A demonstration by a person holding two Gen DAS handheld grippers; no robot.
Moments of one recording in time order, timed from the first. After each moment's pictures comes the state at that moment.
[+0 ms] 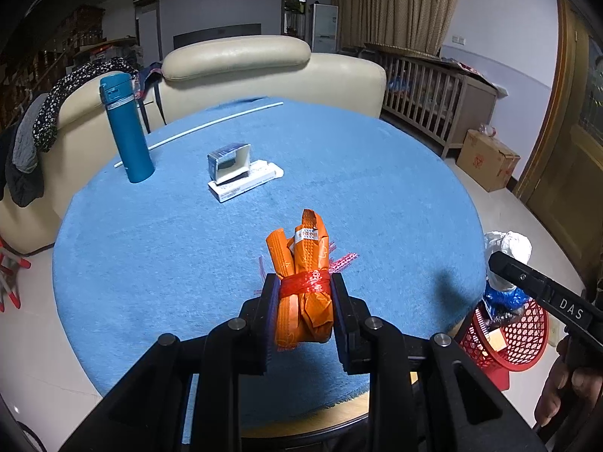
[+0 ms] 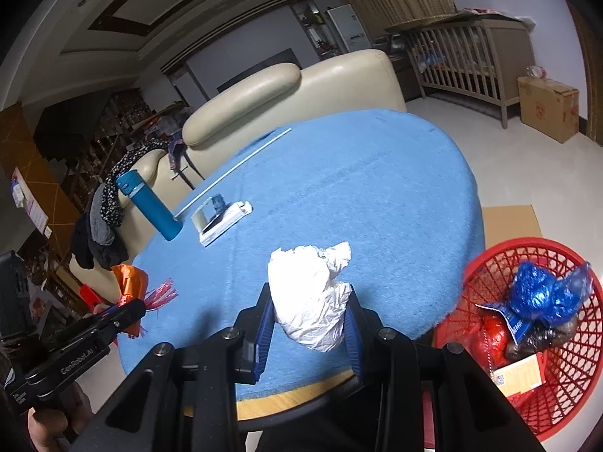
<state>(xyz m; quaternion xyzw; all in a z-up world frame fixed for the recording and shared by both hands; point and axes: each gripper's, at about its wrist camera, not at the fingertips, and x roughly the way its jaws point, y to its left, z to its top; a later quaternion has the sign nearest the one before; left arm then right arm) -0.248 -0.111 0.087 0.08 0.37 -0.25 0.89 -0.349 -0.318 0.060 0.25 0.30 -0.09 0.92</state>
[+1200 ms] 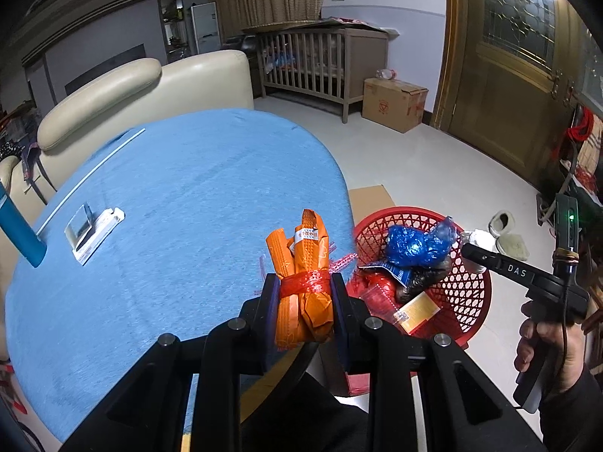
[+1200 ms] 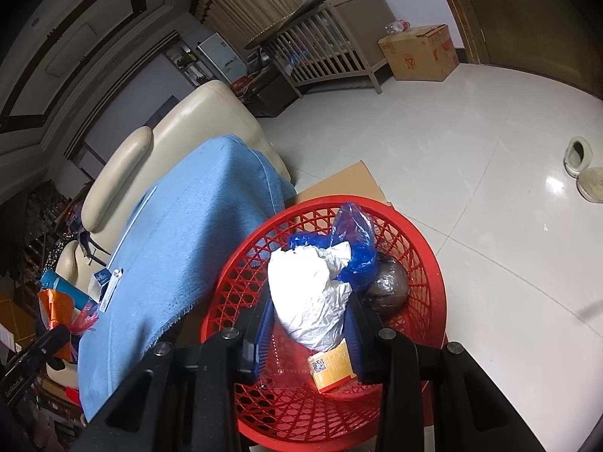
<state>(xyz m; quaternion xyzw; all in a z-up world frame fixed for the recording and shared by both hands) -0.324 -0.261 0.085 0.20 0.35 -0.41 0.82 -0.502 -0.482 -0.017 0.38 0.27 -0.26 0.84</state>
